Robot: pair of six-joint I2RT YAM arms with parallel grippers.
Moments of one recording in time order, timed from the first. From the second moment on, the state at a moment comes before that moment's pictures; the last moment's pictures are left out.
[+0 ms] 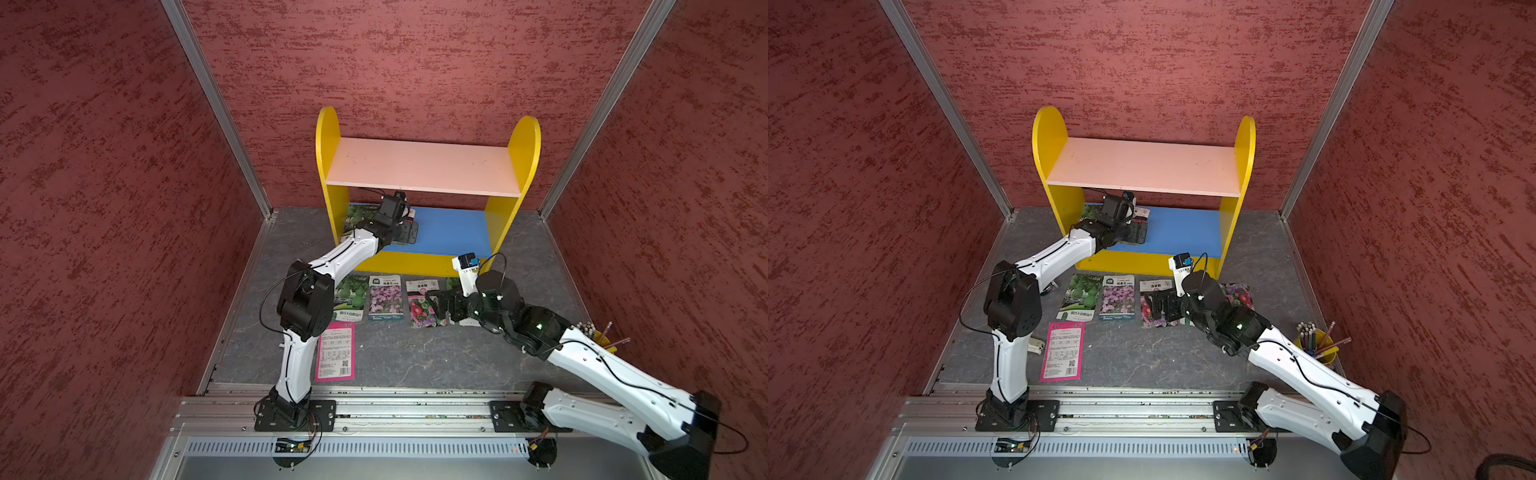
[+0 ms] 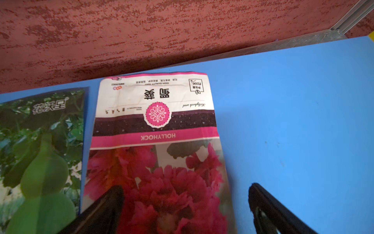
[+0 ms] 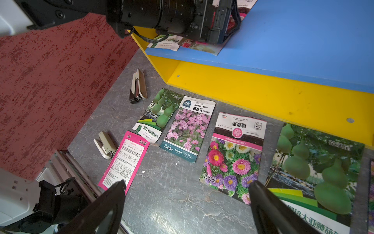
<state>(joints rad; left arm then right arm) -0.53 2.07 1.79 -0.44 -0.13 -0.18 0.81 0.99 0.88 -0.42 0.05 0.48</state>
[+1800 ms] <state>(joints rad) -0.54 0.89 0.81 -0.41 0.19 -0.54 0.61 1.48 0.86 0.15 -0.11 0.98</state>
